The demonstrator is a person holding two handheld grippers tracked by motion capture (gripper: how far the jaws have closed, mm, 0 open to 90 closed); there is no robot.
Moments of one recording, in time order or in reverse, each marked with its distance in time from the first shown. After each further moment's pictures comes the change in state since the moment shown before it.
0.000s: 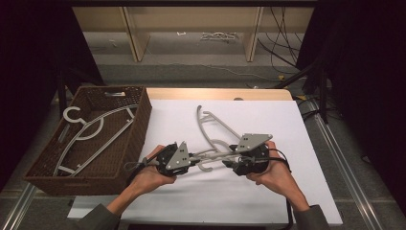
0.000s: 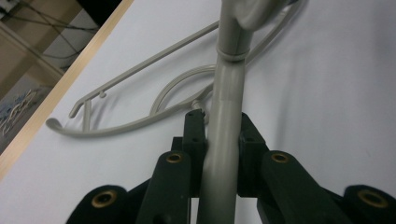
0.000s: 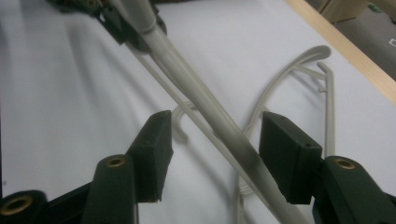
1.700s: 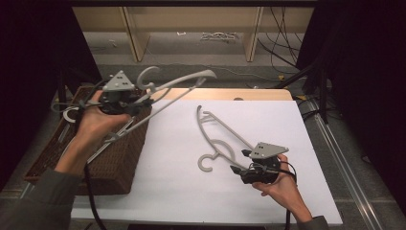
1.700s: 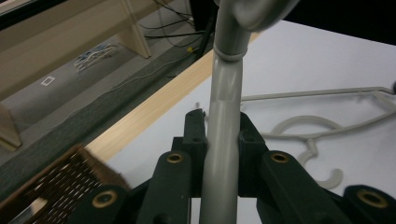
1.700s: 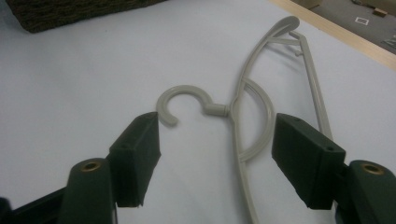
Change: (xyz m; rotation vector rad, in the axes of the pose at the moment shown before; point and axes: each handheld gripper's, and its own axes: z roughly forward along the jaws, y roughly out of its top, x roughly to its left) left arm 0.136 0.030 -0.138 -0.003 0.260 -0.350; right arm 0.007 -0.043 -0.006 -0.069 -0.085 0.175
